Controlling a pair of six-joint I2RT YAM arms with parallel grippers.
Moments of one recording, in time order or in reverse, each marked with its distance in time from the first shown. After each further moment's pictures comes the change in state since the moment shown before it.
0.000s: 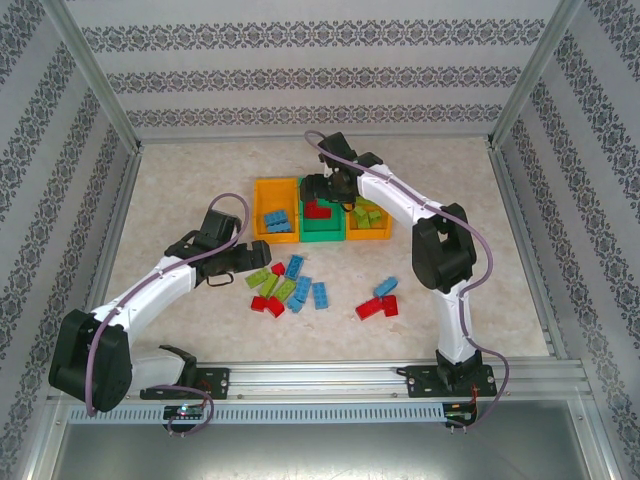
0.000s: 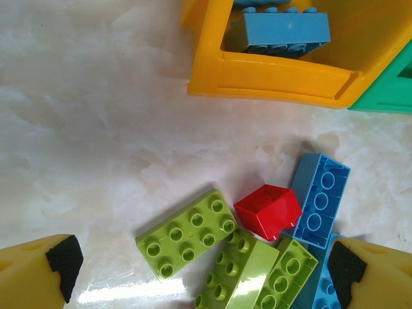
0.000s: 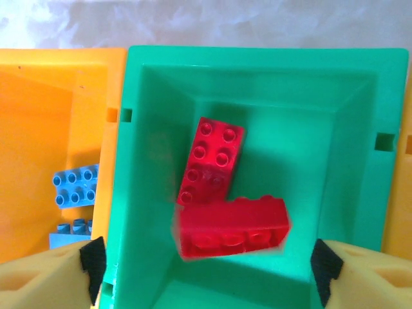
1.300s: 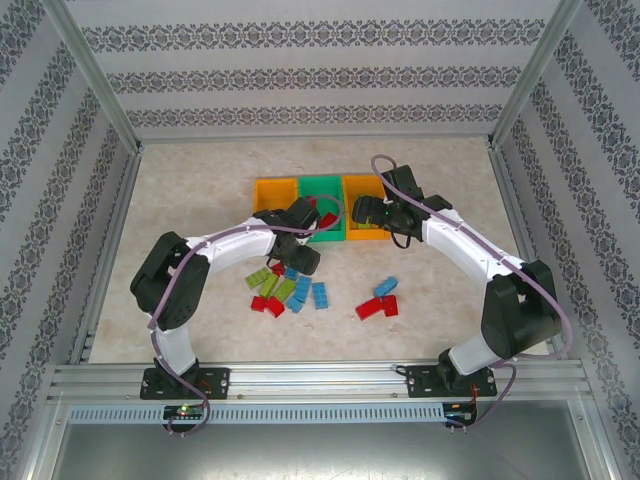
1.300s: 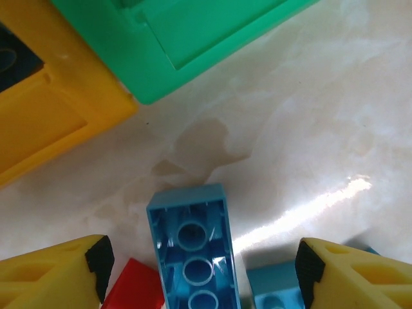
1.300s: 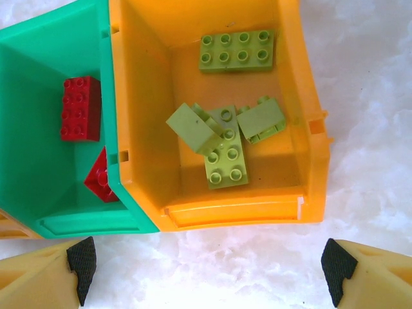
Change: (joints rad) left arm -0.316 0.601 0.499 -0.181 -0.122 0.320; right arm -0.141 -0.610 -0.722 0.198 0.100 0.105
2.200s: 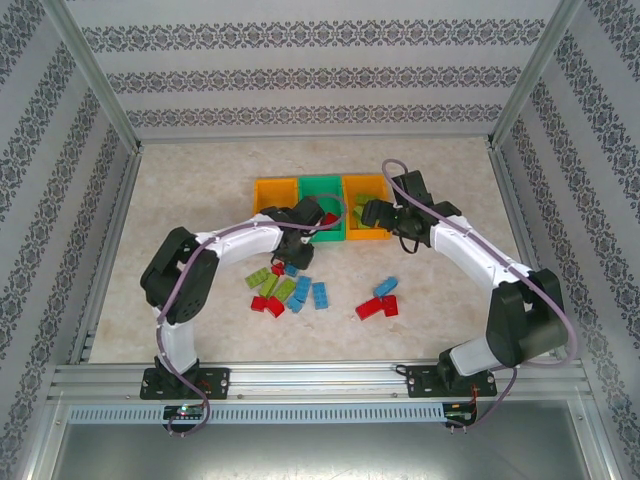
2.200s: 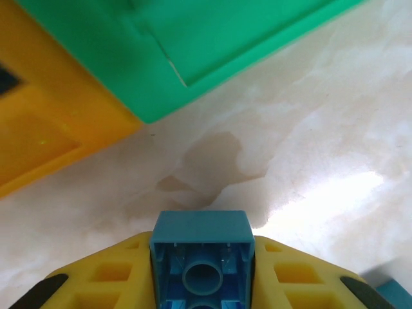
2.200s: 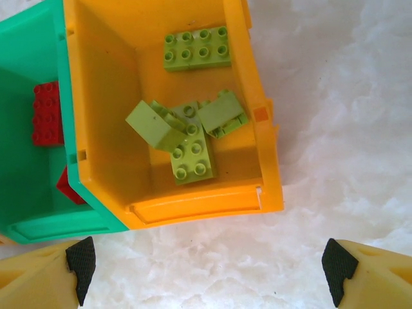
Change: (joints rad) left arm -0.006 0.032 0.060 -0.043 -0.047 -0.038; right arm -0.040 -0.058 -0.080 0.016 0.007 0.006
